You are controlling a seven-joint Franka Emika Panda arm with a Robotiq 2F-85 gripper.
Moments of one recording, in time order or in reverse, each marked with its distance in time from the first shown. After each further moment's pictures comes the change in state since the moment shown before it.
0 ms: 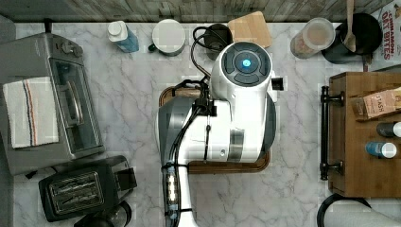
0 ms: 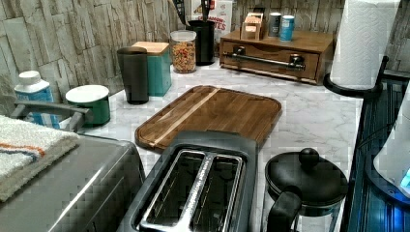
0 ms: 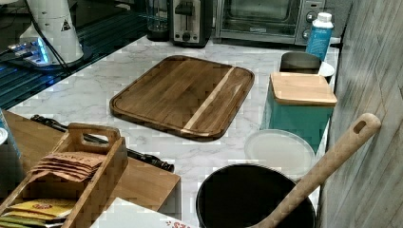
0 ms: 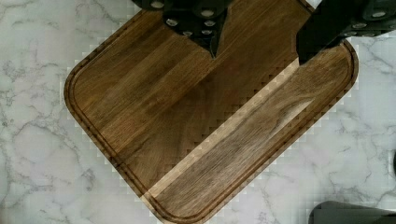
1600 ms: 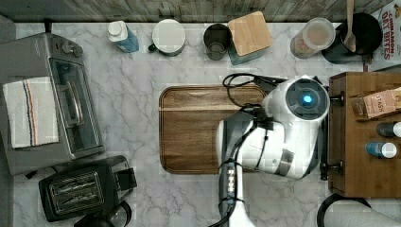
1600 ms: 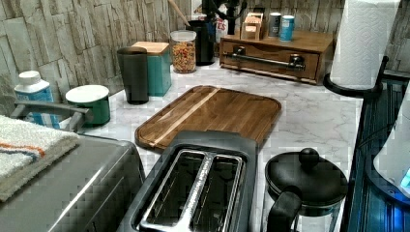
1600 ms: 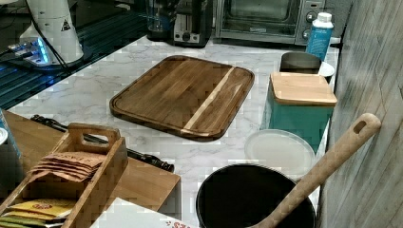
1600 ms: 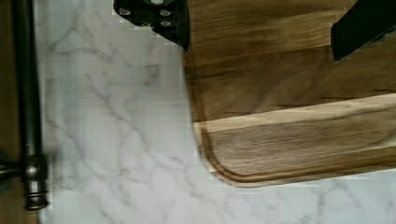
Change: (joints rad) arm -0.135 -0.006 -0.094 -0.221 -0.071 0.282 -0.776
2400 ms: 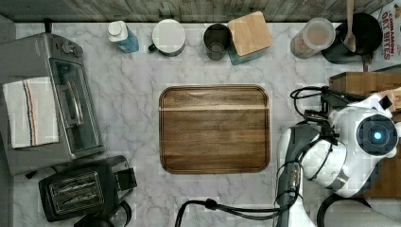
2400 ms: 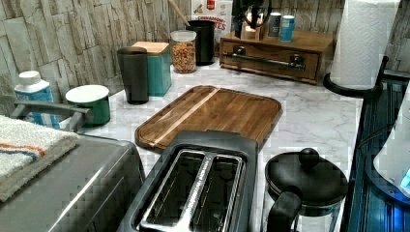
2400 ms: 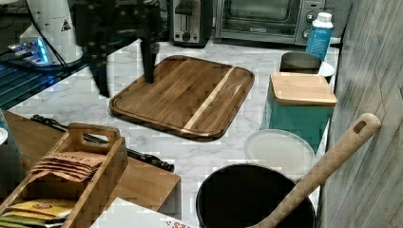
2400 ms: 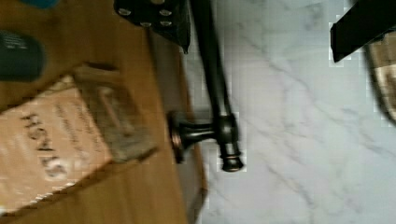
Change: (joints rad) arm -0.174 0.083 -0.105 -0.029 -0.084 0.327 -0.155
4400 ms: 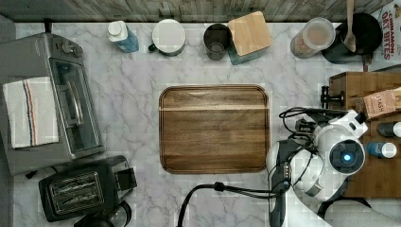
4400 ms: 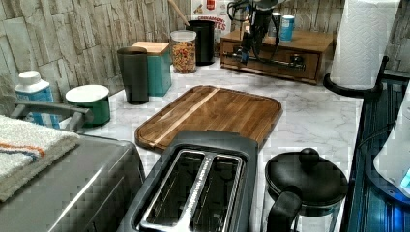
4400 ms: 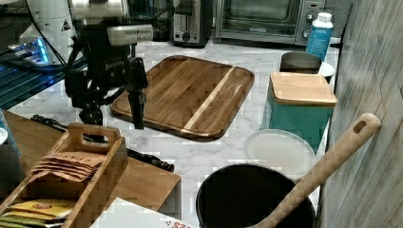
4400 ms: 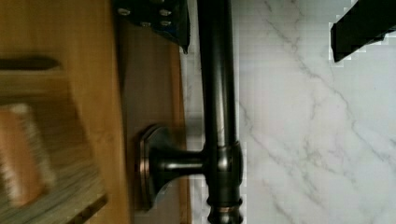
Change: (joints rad) arm -0.058 0.136 0.025 -0.186 0.044 0.403 -0.149
